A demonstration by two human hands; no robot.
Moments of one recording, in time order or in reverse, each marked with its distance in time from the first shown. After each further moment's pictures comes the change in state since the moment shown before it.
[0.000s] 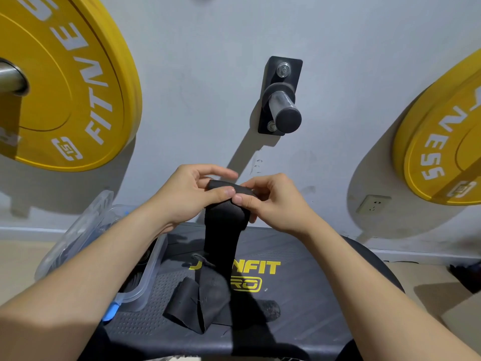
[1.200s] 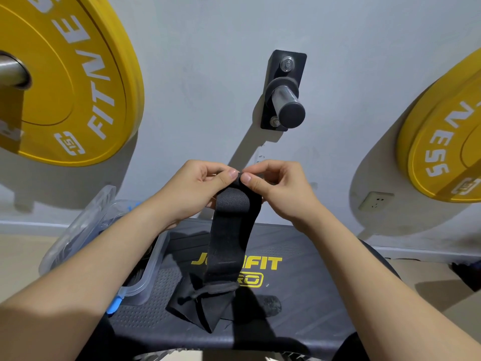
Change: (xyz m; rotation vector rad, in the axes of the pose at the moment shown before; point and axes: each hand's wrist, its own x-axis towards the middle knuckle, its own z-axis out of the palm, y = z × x) left_hand -0.003 0.009 0.009 -0.030 -0.044 -0.006; right_hand 0.003 -0.009 -0.002 0.310 0.132 0.059
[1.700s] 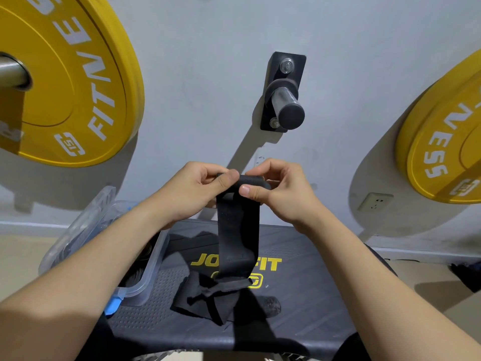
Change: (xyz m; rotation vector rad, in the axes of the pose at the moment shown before) left_hand -0.001 -0.002 -0.006 0.113 -0.027 0.027; right_hand 0.000 0.006 -0.004 -0.013 -0.011 -0.011
